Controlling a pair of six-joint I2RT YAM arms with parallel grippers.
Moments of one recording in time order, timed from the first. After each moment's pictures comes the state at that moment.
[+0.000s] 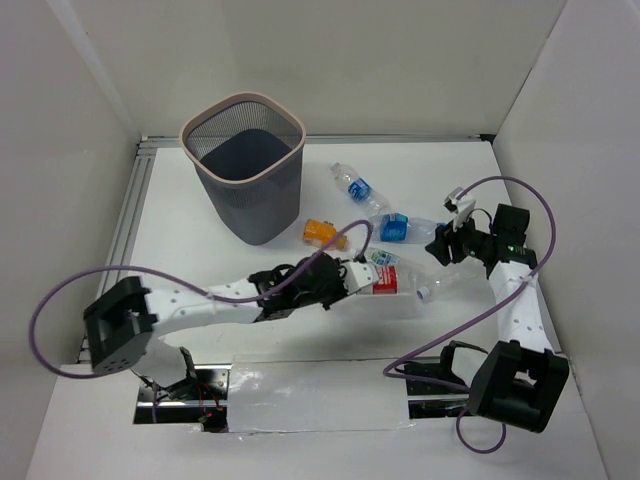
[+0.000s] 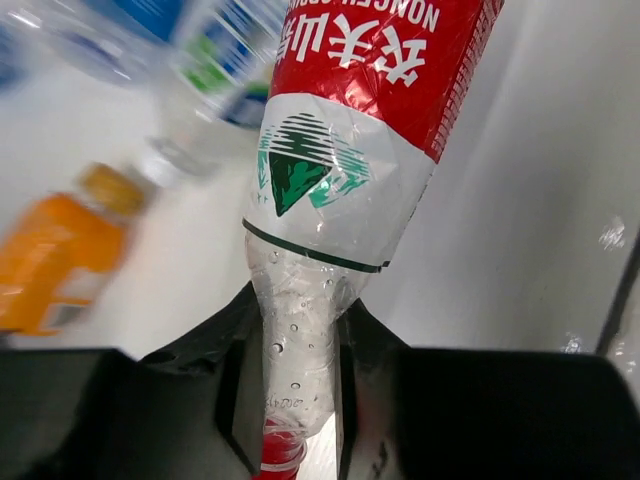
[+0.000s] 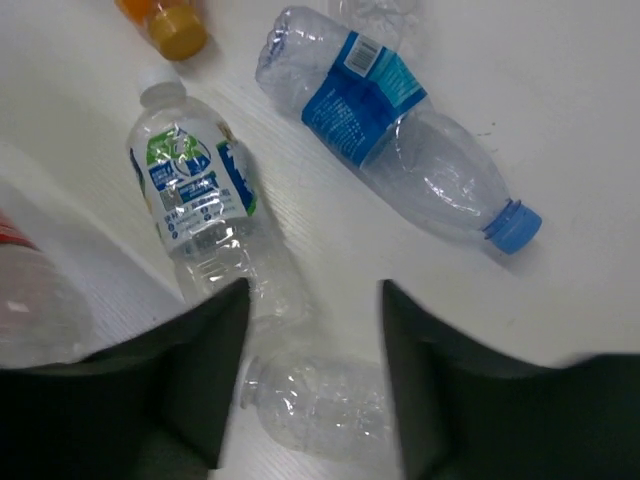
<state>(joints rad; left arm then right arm) -1.10 1.55 0.92 0.02 -0.08 0.23 -0.32 1.07 0.76 -0.50 -0.79 -0.65</state>
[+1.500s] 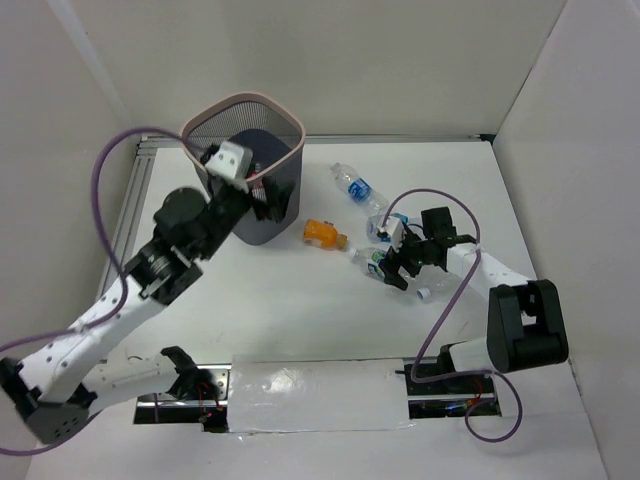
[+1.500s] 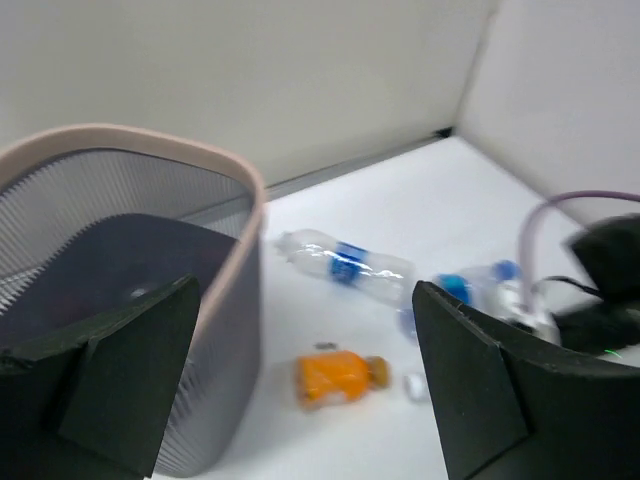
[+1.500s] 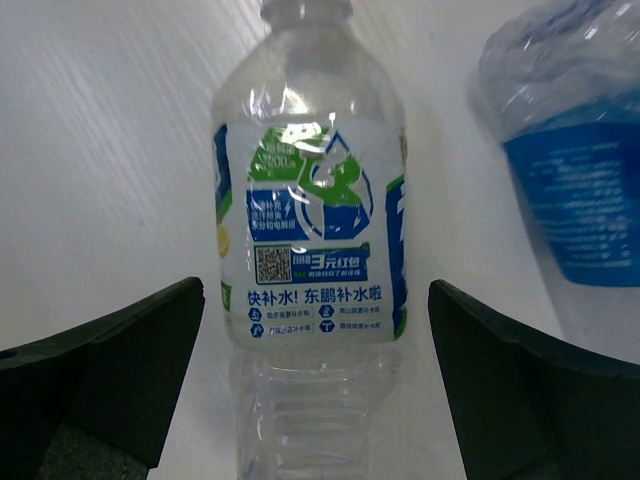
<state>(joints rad) -0.67 1.09 1.23 -0.09 -0.23 -0.03 0.13 1.36 0.73 -0.38 -0.59 -0.80</state>
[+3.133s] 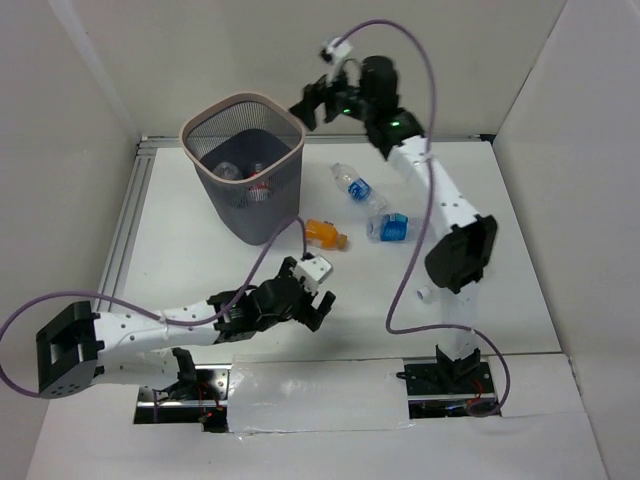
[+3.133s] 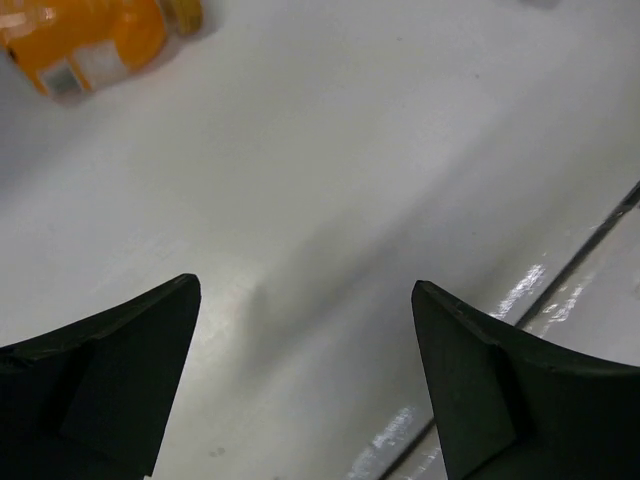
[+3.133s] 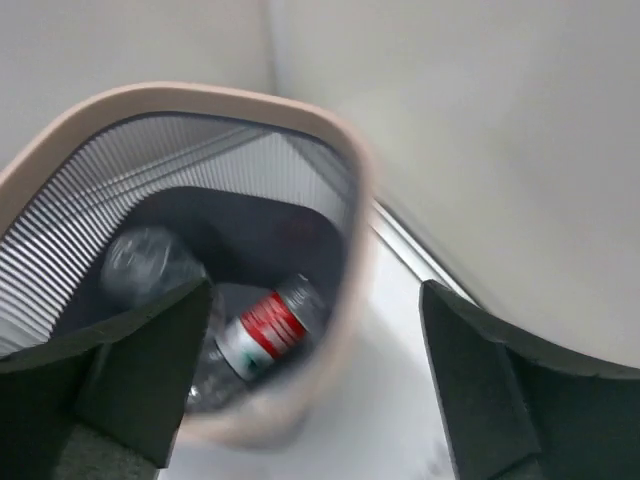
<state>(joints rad) -1.14 1.13 0.63 -0.05 -0.32 -0.33 0.51 2.11 2.28 -0.23 -0.46 -0.09</state>
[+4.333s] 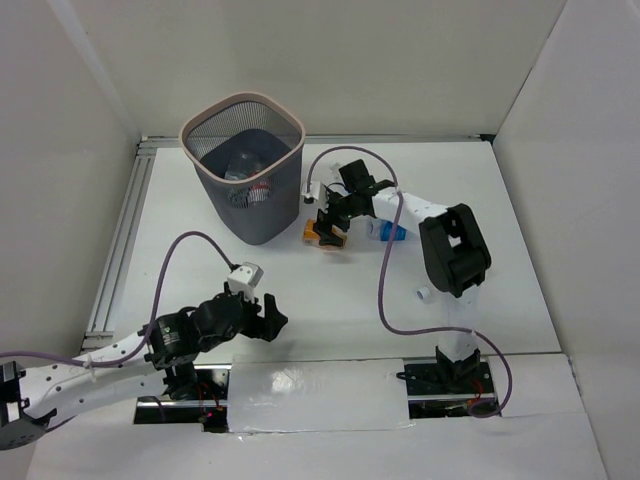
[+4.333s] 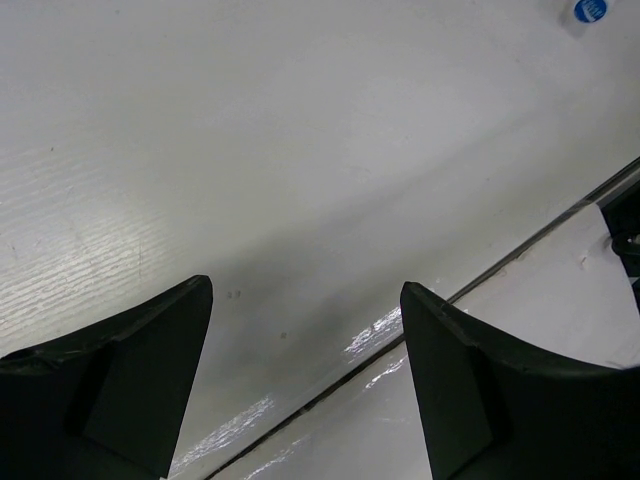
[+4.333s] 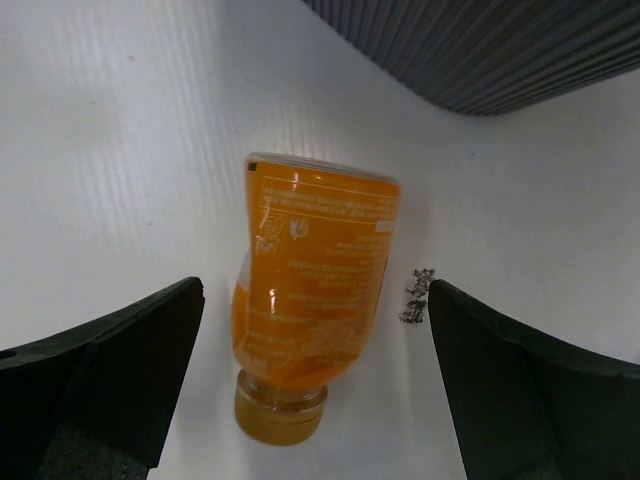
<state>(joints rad) -1.07 0.59 0.40 -0.37 -0.31 -0.64 0.47 1.98 1.43 -0.40 -0.62 -0.81</state>
